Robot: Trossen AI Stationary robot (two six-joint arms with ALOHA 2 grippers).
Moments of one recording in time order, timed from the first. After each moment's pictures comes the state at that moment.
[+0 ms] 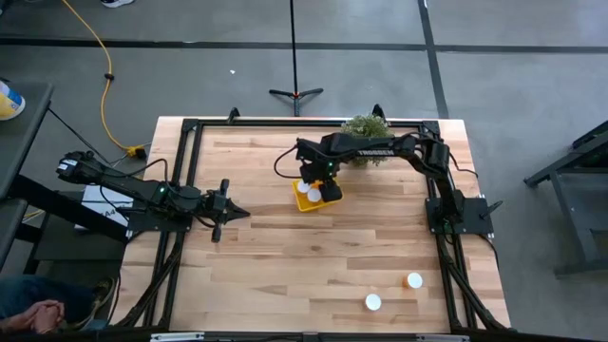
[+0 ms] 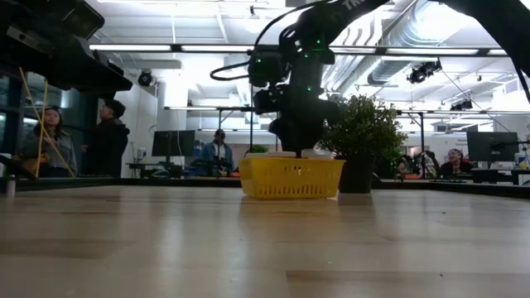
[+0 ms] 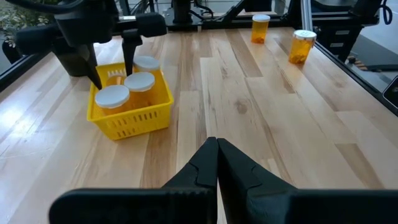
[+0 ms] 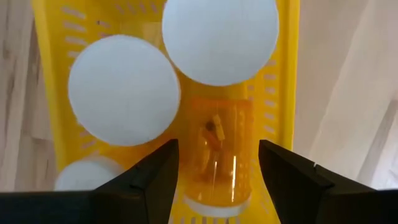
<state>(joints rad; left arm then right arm) -0.28 0.52 0.18 0.02 -0.23 -0.05 -0.27 2.09 1.64 -0.93 -0.11 -0.50</state>
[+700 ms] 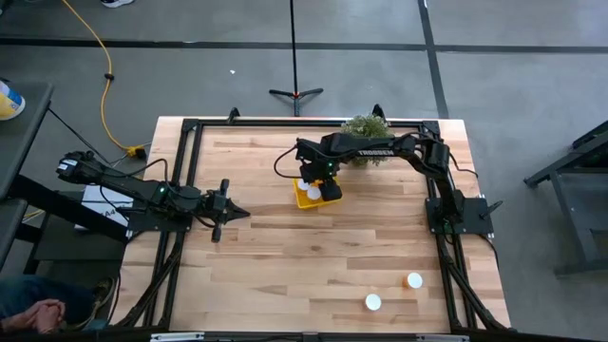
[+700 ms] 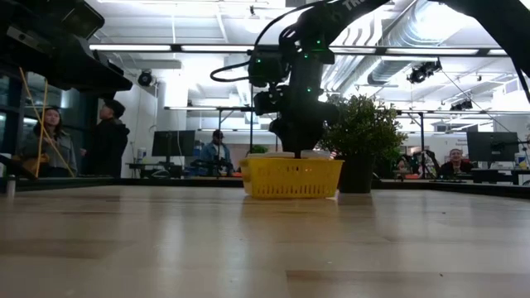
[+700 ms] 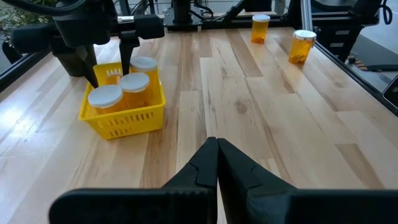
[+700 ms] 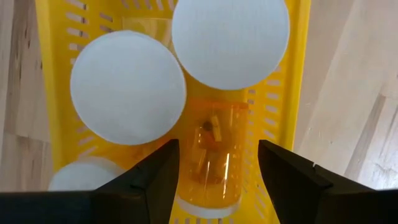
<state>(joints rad) -0.28 0.52 0.18 0.02 -0.23 -0.05 -0.27 2.09 1.64 -0.93 -0.08 -0.51</state>
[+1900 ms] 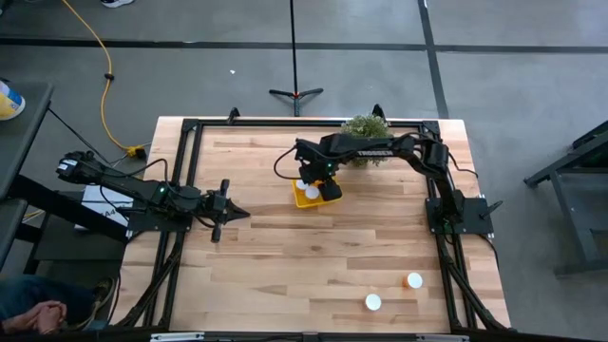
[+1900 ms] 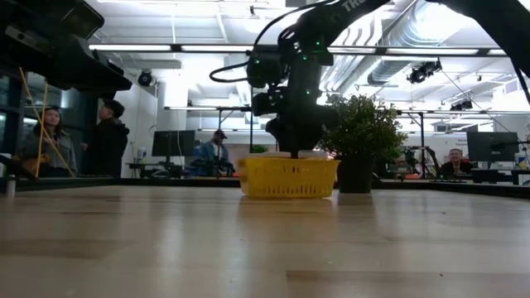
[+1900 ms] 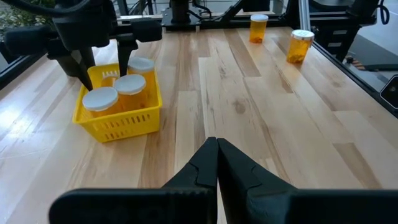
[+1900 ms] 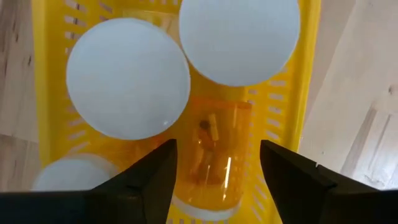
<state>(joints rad) -0.28 0.52 0.18 0.02 -0.23 -0.05 -0.27 2.10 1.64 -0.90 -0.06 -0.56</state>
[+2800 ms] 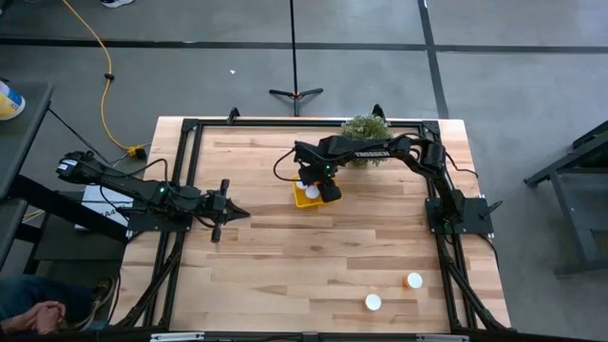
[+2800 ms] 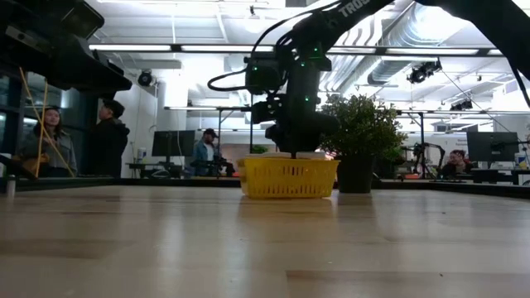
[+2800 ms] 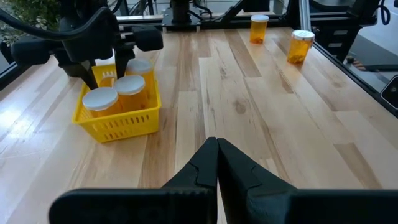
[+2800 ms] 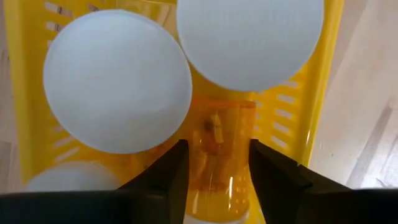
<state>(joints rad) -0.28 0.52 0.18 0.02 -0.23 -0.05 -0.27 2.14 1.64 -0.90 -0.03 -0.56</state>
